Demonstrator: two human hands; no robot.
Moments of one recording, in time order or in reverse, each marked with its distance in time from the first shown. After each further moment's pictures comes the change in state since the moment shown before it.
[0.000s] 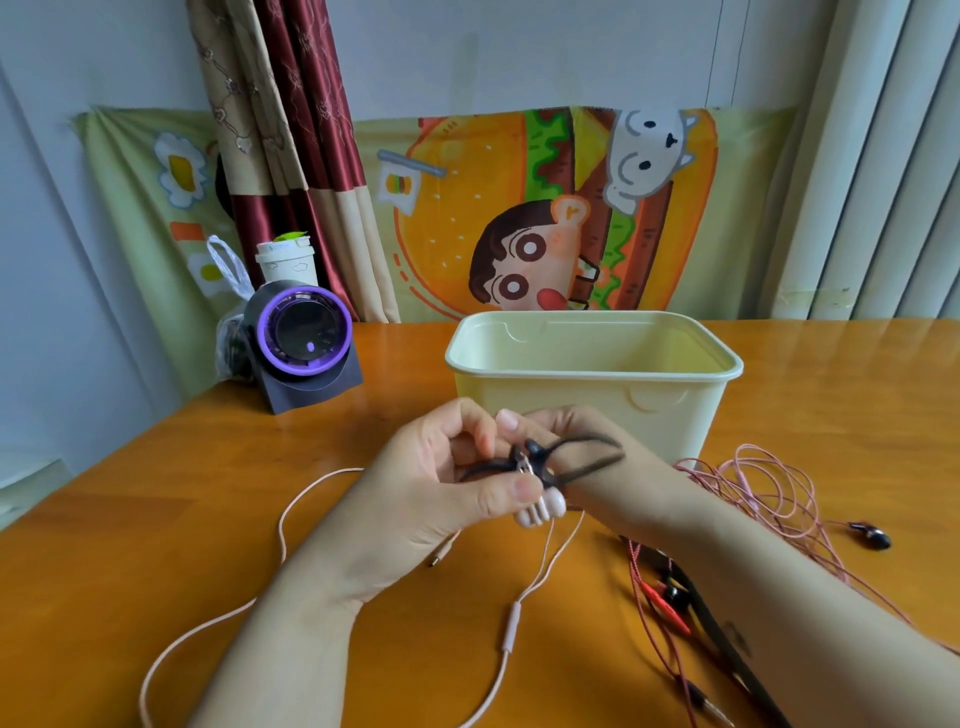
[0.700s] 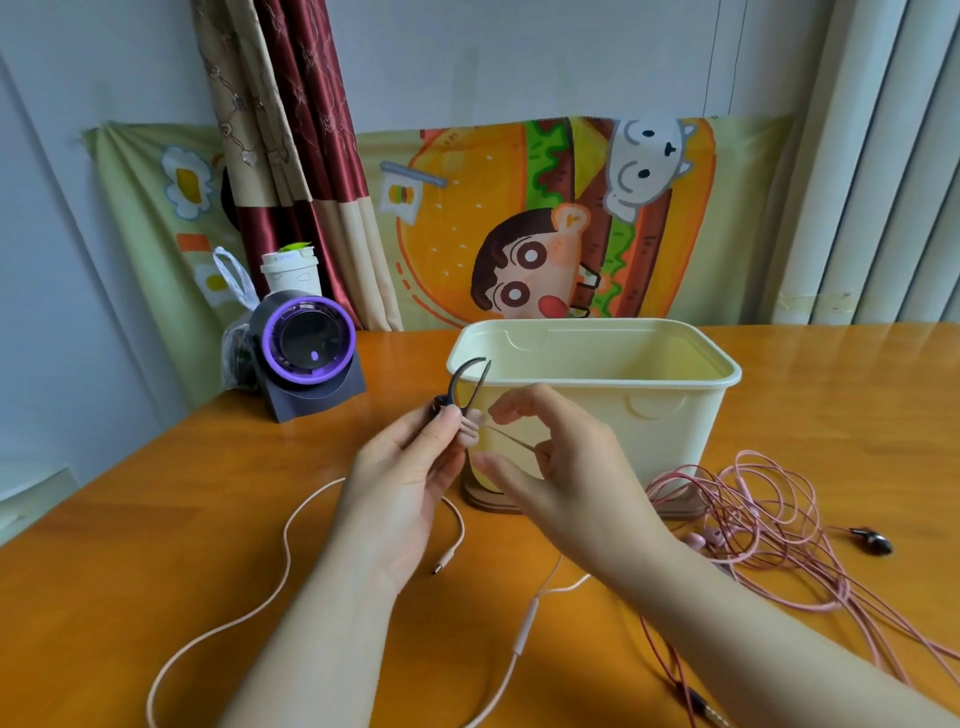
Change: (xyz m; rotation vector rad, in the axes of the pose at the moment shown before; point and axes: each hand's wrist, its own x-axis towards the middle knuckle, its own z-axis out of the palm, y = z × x) left_hand 0.014 -0.026 -0.002 -0.372 0.571 -0.127; right_hand -0.004 0.010 0.025 -0.561 0.464 -0.293
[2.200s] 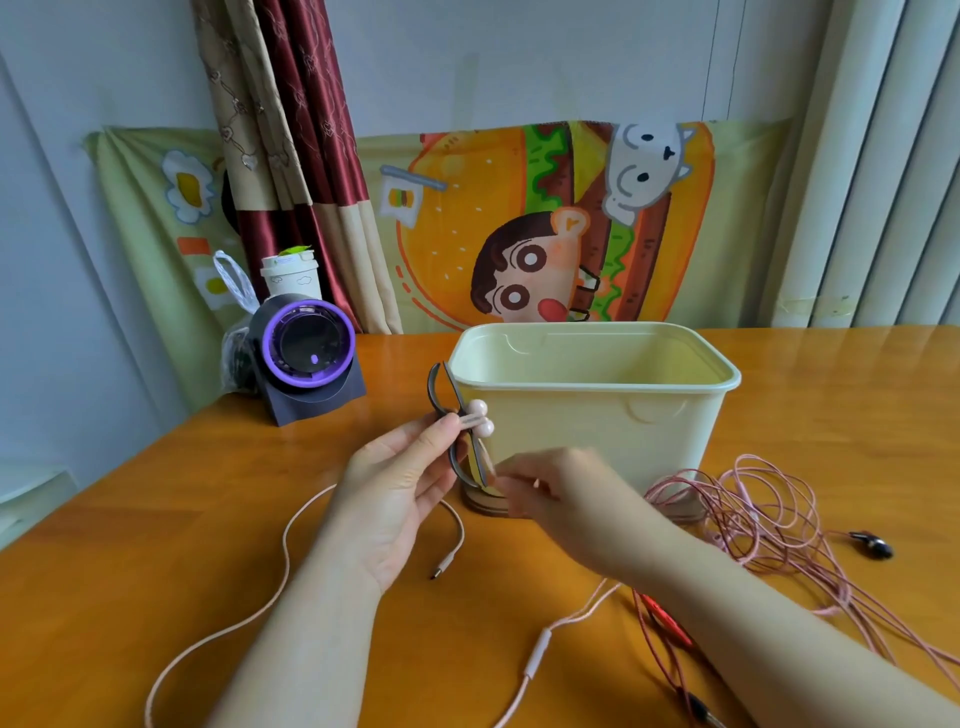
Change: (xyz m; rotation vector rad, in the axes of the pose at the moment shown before) left_hand 0.001 0.005 -0.007 0.048 -0.023 -0.116; right_hand 0.002 0.021 -0.004 -0.166 -0.382 0.086
